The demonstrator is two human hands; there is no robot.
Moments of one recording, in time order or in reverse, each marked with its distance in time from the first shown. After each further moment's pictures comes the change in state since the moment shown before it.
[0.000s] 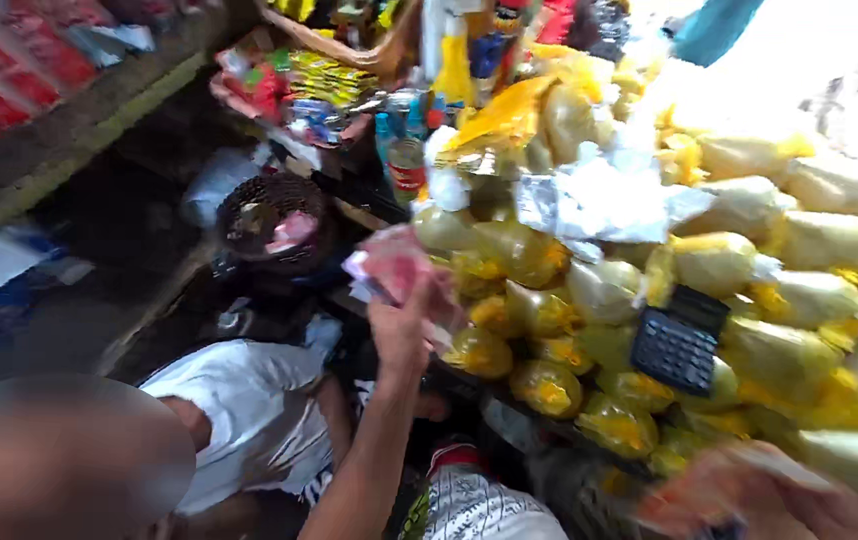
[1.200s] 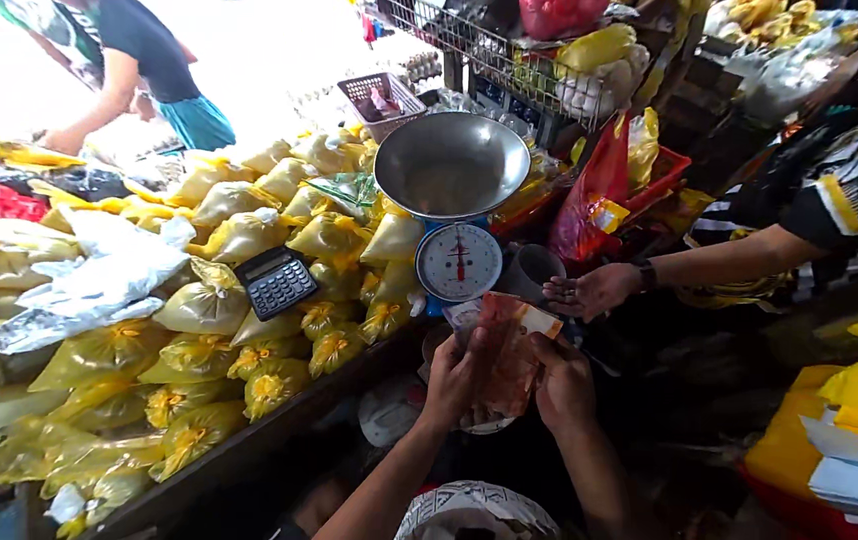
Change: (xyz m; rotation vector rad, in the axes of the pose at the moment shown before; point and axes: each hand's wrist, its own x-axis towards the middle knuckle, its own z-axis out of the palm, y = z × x) left_hand -0.500 -0.062 0.180 0.063 -1.490 -0.284; right_hand -0.332 0.024 -0.168 0.541 1.160 0.161
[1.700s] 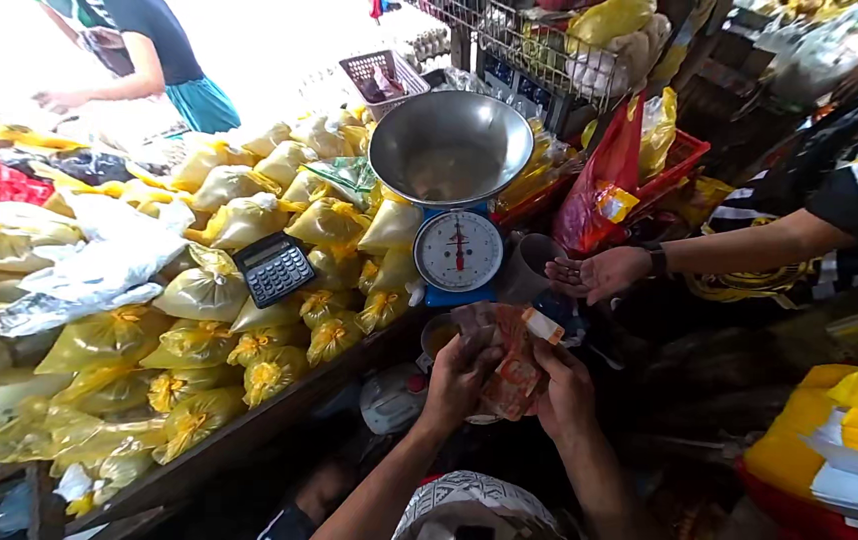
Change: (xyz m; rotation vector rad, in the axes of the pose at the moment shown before) left_hand -0.012 -0.017 0.007 0.101 -0.049 0.097; right_hand -0.004 0.010 -0.024 0.064 -0.038 0.134
